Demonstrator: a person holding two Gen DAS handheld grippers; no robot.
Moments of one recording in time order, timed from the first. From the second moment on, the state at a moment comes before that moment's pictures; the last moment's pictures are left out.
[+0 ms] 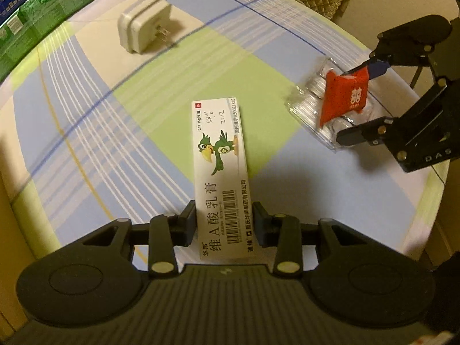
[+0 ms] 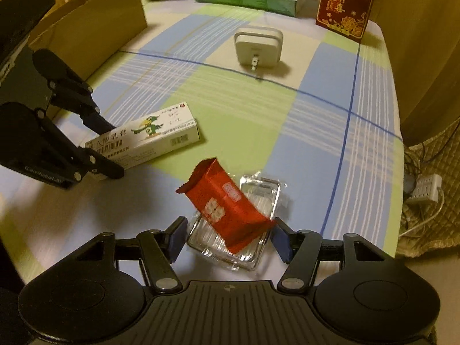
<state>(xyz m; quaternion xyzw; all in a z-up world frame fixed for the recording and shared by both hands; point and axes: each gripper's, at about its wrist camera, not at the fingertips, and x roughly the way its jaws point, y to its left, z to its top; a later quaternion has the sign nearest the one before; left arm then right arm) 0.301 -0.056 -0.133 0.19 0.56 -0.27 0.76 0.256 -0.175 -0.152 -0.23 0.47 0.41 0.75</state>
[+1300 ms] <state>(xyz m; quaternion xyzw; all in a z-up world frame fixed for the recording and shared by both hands) 0.218 -0.026 -0.140 0.07 0.46 -0.20 0.86 0.240 -0.161 -0.129 -0.20 0.38 0.40 0.81</state>
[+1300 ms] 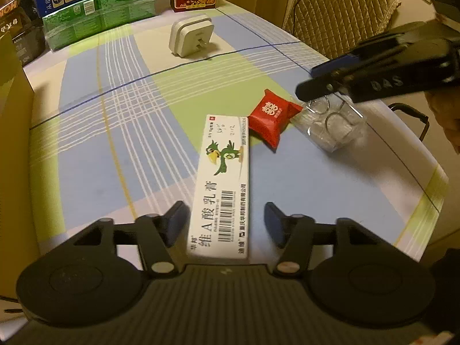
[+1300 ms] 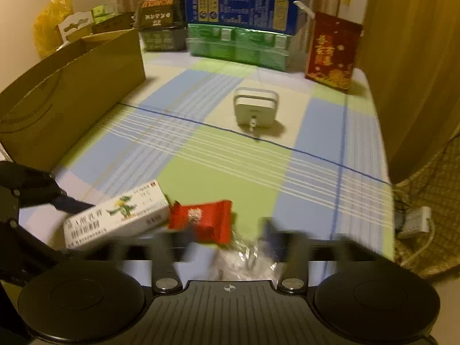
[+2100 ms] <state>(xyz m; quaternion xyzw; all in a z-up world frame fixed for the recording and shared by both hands) 0.223 -0.028 -0.145 0.06 0.42 -0.18 0.89 0.235 -0.190 -0.171 -0.11 0.44 0.32 0.83</state>
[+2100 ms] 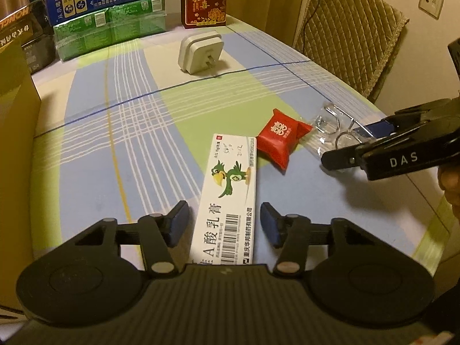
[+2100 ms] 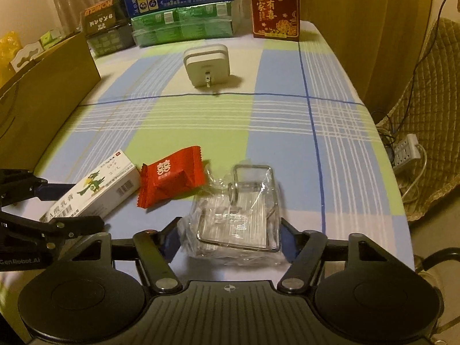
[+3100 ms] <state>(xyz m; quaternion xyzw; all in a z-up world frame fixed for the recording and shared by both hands) 0.230 -0.032 -0.143 0.04 0.43 -0.16 0.89 0.214 -0.221 -0.154 -0.10 0.43 0.29 0.85</state>
